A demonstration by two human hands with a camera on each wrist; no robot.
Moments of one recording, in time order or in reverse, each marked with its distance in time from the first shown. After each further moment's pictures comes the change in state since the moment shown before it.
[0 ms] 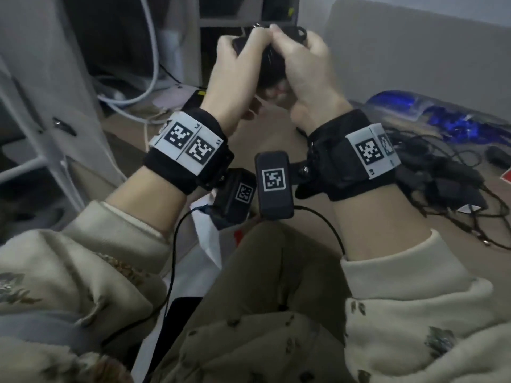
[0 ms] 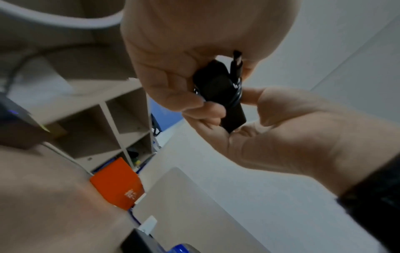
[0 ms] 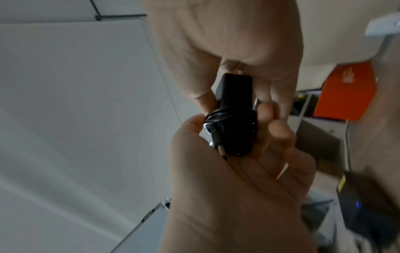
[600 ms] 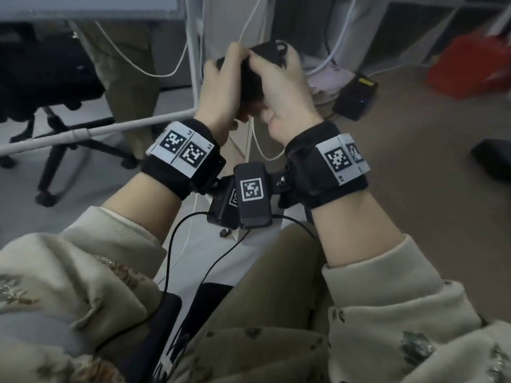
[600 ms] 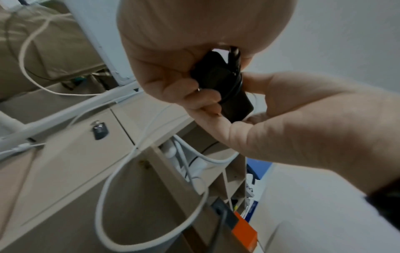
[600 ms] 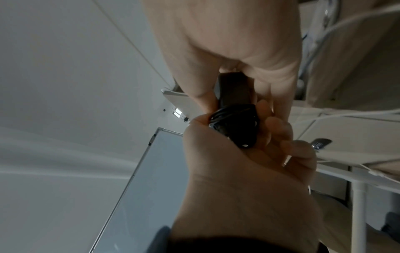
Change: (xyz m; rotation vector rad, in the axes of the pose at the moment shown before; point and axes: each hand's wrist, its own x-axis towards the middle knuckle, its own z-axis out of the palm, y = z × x) left_hand -0.038 -0.052 -0.202 0.098 0.593 -0.187; right_hand -0.047 0.088 0.204 0.191 -0.495 0.345
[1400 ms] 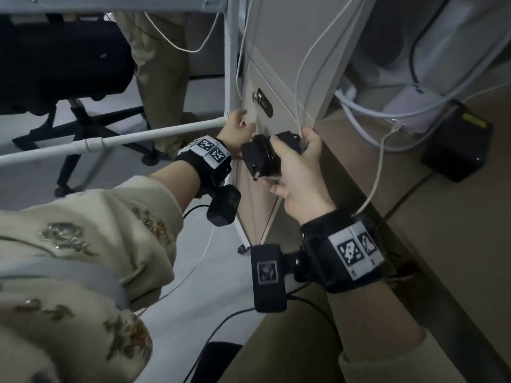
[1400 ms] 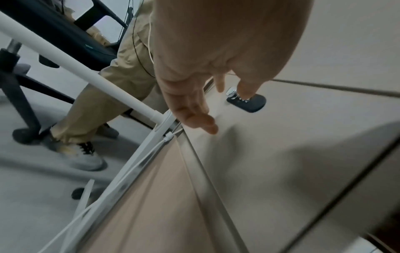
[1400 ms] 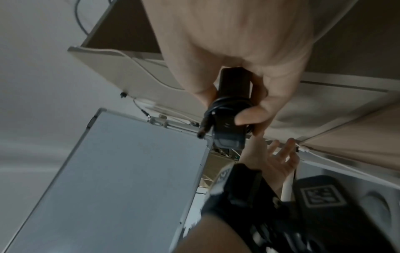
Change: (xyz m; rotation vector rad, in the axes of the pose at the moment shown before) left_hand 0.196 -0.152 -0.044 0.327 -0.094 -0.190; right_hand 0.075 0.091 0.010 -0.022 0.037 0.297
